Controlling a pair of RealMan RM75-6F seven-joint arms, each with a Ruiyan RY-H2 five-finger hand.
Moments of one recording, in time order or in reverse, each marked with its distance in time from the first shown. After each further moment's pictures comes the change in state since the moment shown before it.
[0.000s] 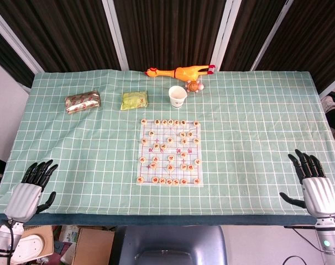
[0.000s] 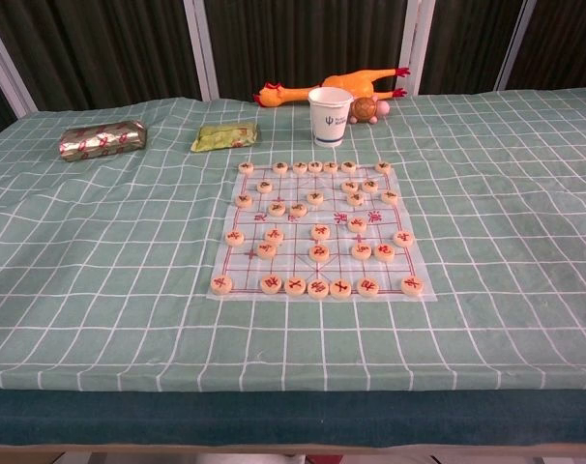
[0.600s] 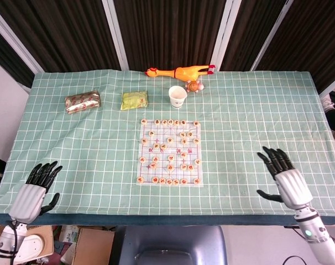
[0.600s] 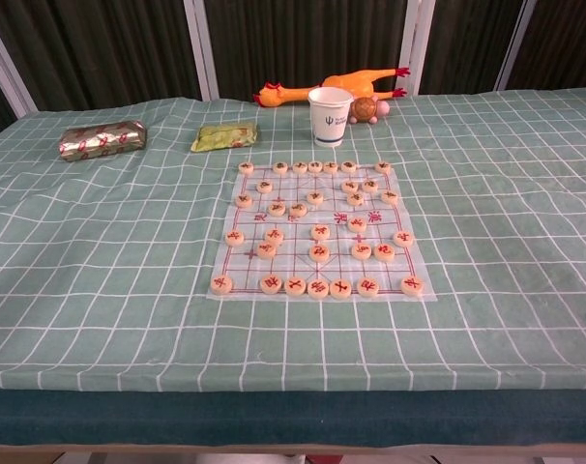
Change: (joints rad) left arm -0.003 -0.004 0.013 -0.020 0.005 0.011 0.032; right arm 0.130 -0.066 -0.008 0.078 -0.153 -0.066 0.094
